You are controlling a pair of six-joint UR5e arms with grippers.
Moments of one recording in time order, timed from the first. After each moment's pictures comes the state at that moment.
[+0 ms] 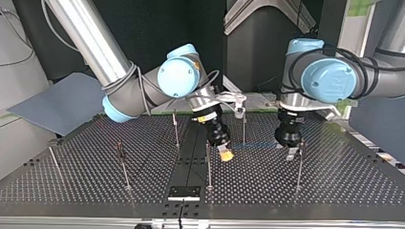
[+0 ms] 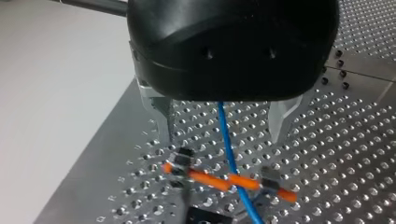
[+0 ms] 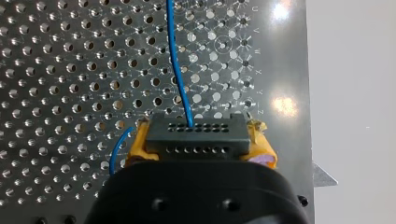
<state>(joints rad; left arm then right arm) -0.03 -1.60 -1.67 -3.08 -1.58 -1.80 2.42 -0.94 0.92 -0.04 1.61 1.66</state>
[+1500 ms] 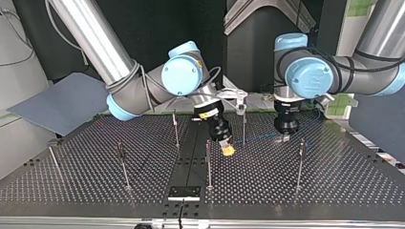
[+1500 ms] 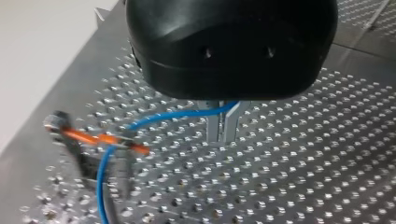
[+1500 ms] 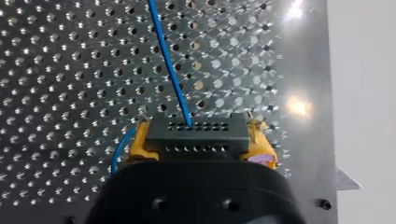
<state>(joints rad) -0.07 -1.63 -1.74 -3.08 -1.77 -1.80 2.43 -0.94 0.94 -0.02 1.61 1.68</state>
